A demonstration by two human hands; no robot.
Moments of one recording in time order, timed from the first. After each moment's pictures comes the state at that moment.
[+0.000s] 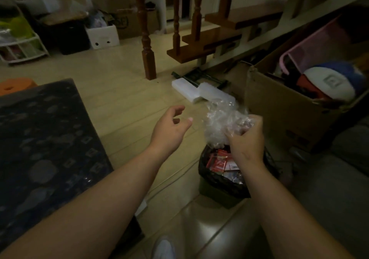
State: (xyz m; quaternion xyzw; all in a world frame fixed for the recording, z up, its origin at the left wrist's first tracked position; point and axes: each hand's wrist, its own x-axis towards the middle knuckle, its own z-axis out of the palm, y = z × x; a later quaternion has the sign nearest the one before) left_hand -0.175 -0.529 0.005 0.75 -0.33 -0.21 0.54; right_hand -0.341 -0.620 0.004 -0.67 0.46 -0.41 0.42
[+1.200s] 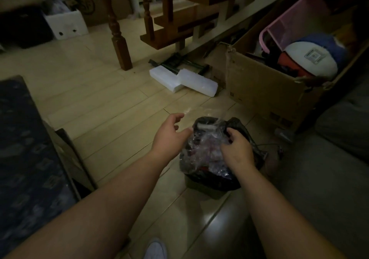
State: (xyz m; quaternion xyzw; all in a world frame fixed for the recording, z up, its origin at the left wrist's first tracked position) left_hand -0.211 -0.595 -0.058 0.75 -0.35 -0.30 0.48; right_hand -0.375 -0.681 -0.081 -0.68 0.58 -0.19 0.40
